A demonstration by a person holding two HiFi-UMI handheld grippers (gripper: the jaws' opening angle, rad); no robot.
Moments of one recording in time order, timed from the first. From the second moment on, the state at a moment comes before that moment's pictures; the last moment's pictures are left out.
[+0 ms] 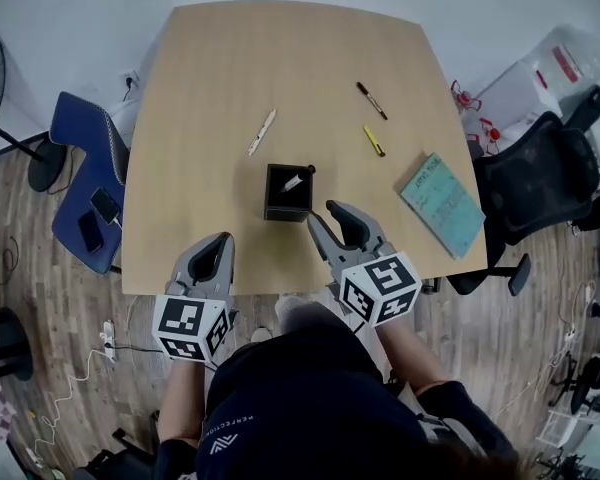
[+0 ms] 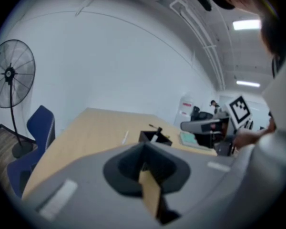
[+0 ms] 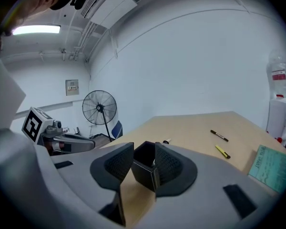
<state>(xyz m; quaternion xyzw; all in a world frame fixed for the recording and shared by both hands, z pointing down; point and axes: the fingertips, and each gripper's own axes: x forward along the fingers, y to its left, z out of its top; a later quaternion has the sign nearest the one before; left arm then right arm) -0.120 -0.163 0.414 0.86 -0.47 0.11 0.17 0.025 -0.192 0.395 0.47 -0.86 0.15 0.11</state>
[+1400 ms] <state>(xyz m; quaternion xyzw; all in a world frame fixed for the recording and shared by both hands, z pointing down) -0.125 -0.242 0.450 0.81 -0.52 0.14 0.23 0.011 -0.276 0.443 0.40 -0.89 0.13 0.21</state>
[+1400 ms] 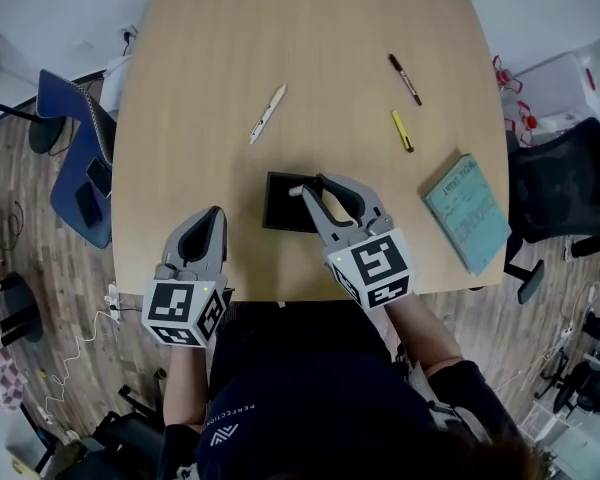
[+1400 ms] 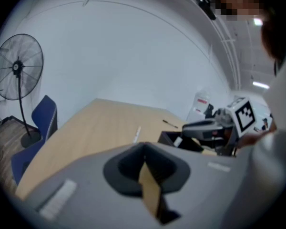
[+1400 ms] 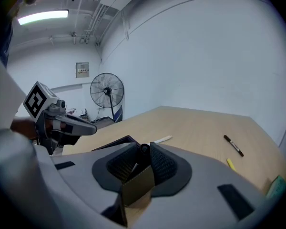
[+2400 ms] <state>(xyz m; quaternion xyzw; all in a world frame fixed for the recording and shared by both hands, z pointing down) -0.152 -0.235 0.401 0.86 -0.46 0.07 0.19 -0.011 -0.253 0.375 0.46 -0.87 0.08 0.18</state>
